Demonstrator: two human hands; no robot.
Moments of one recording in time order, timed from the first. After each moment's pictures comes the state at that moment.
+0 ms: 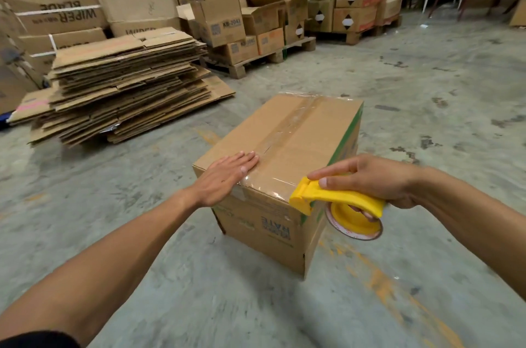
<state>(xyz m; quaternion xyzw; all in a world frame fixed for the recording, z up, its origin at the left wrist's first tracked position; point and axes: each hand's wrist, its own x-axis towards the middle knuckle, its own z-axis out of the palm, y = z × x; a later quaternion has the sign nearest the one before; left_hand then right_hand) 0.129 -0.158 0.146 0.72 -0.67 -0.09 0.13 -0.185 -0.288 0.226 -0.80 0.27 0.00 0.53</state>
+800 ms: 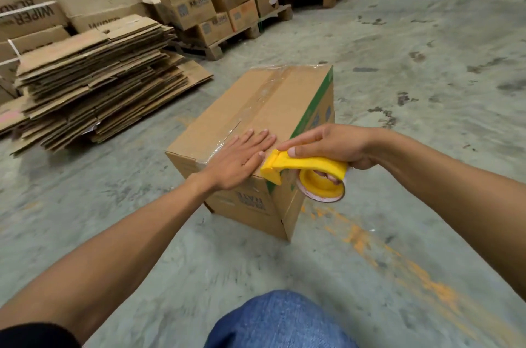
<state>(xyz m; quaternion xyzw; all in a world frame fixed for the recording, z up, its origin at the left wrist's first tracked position) 0.032 -0.203 0.144 0.69 -0.72 -0.05 0.04 -0.212 -0.303 0.200 -0.74 0.26 -0.02 0.63</state>
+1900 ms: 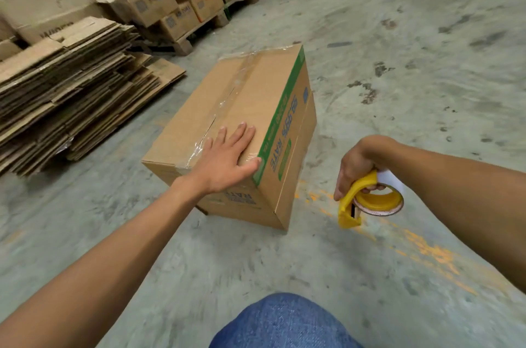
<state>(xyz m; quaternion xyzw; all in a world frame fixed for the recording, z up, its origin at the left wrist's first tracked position) 0.013 -0.202 0.156 0.74 -0.67 -0.08 -0.02 -0.241 -0.356 0.092 -0.74 0.40 0.41 0.37</state>
